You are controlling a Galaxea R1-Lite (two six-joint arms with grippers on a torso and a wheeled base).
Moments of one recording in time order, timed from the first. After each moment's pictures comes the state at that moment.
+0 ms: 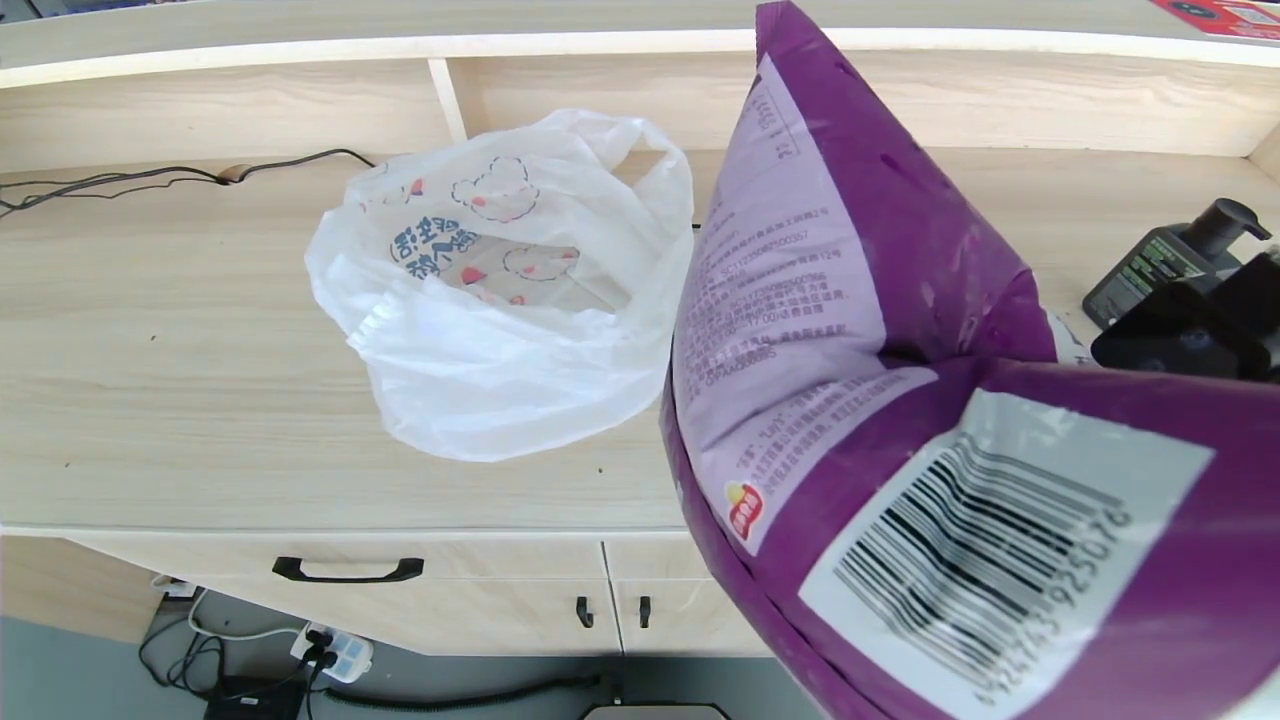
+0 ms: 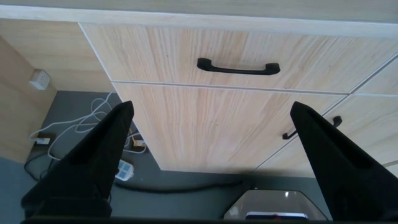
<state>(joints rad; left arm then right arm) 0.00 0.00 0.00 -0.02 0.00 0.03 0.81 1.26 -0.51 -1.02 0.45 1.34</state>
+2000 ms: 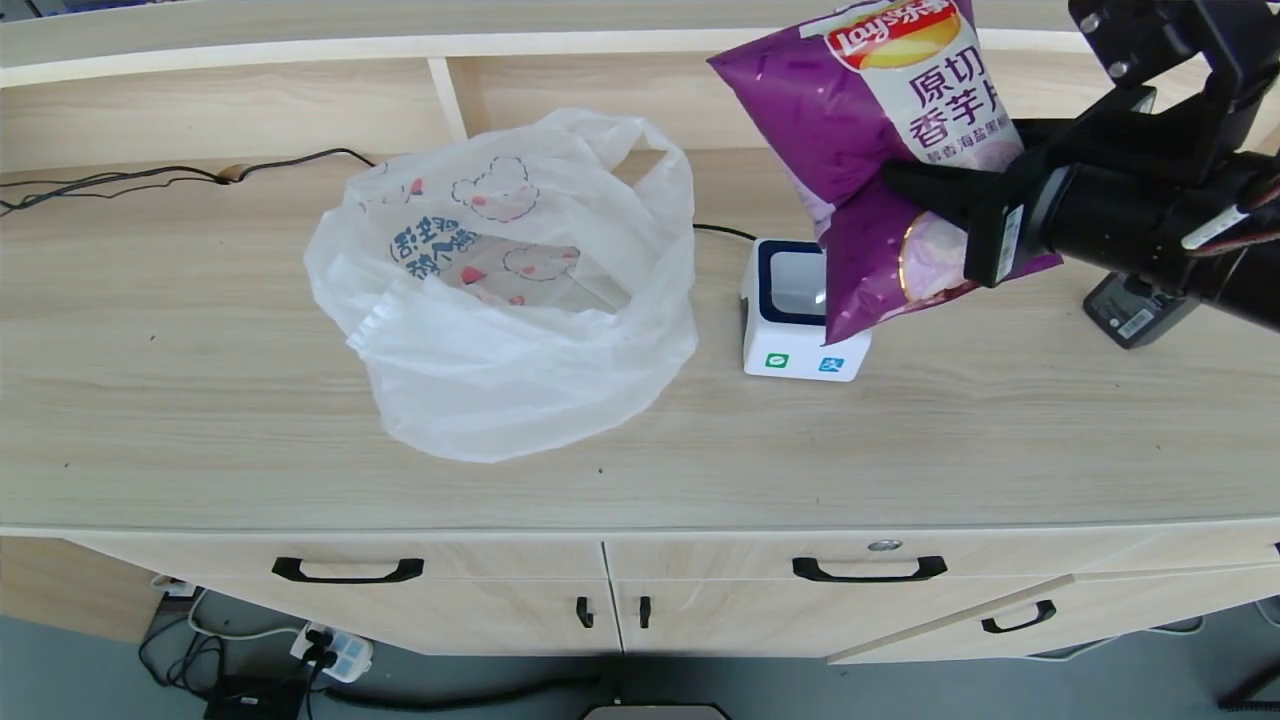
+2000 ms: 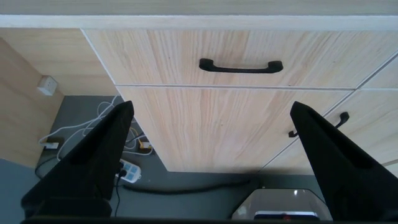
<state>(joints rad) 0.00 0.00 0.00 -0.02 0.00 0.07 0.51 1.49 -1.14 -0.45 -0.02 -0.51</state>
